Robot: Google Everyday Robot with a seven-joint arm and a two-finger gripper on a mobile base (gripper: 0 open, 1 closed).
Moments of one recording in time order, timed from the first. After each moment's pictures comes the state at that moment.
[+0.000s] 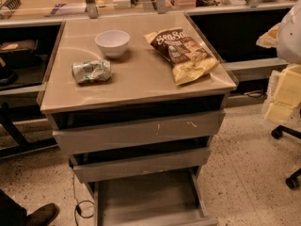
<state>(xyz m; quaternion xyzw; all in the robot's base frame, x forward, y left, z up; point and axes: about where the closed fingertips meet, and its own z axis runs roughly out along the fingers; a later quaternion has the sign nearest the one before) 0.438 -0.217 0.976 -0.60 0.78 -0.03 0.16</state>
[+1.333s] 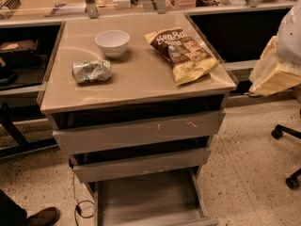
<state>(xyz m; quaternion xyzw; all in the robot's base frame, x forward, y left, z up) 0.438 -0.217 0.976 -0.60 0.78 -0.03 0.16</state>
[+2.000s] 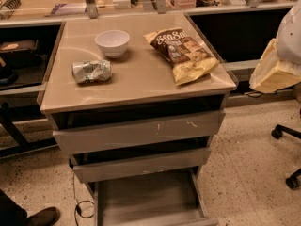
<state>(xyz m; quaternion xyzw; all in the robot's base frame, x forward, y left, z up) 0.438 -0.217 0.976 -0.60 0.78 -0.03 0.16</state>
